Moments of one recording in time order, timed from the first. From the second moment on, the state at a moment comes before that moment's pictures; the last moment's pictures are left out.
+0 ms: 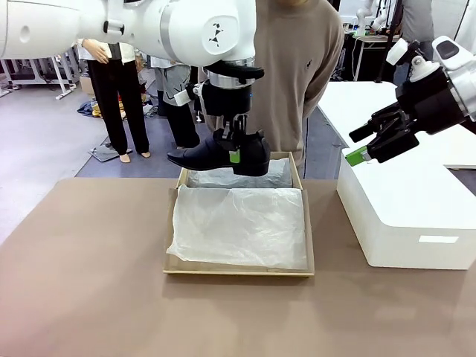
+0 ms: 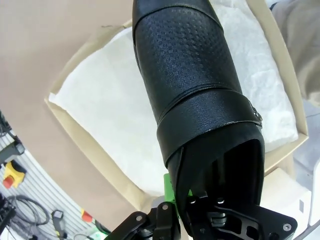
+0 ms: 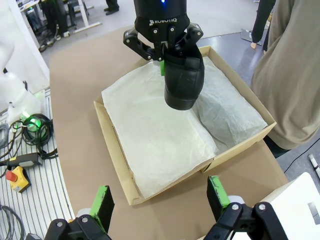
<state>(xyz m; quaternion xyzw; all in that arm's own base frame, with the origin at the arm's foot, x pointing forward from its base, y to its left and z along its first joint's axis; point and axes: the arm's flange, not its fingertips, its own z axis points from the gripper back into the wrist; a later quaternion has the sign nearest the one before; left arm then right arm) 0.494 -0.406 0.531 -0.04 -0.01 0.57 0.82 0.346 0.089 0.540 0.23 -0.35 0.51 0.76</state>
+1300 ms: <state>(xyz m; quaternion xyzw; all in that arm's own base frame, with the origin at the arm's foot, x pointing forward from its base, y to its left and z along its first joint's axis) 0.522 -0.473 0.499 -0.04 -0.03 0.65 0.76 0.346 0.089 0.540 0.23 -0.35 0.51 0.76</state>
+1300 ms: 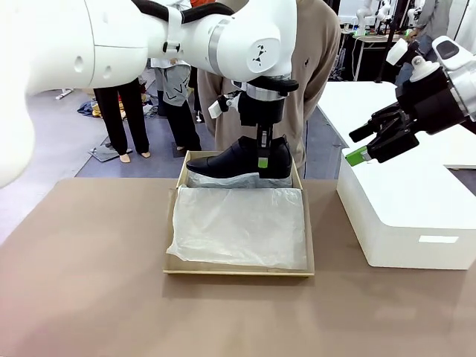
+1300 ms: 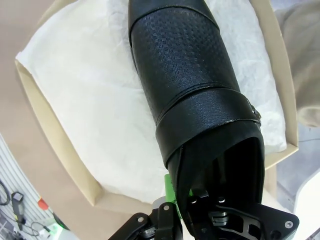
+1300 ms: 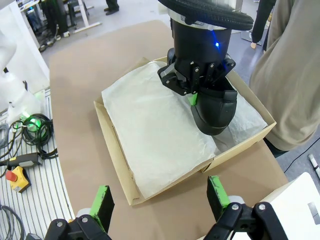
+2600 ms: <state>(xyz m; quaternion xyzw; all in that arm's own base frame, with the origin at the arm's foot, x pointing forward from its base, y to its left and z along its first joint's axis) 0.545 -0.482 0.440 -0.02 -0.03 0.66 0.75 0.346 0.089 0.540 0.23 -0.35 0.51 0.76</state>
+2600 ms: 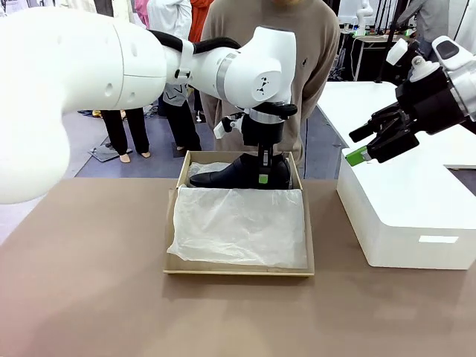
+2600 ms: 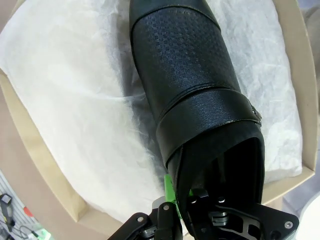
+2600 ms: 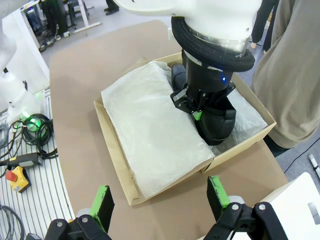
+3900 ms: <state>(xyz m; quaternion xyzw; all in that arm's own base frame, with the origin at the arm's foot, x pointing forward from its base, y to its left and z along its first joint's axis) 0.535 -0.477 0.506 -0.04 -0.02 0.67 0.74 0.346 0.089 0.540 0.23 -0.35 0.51 0.76</state>
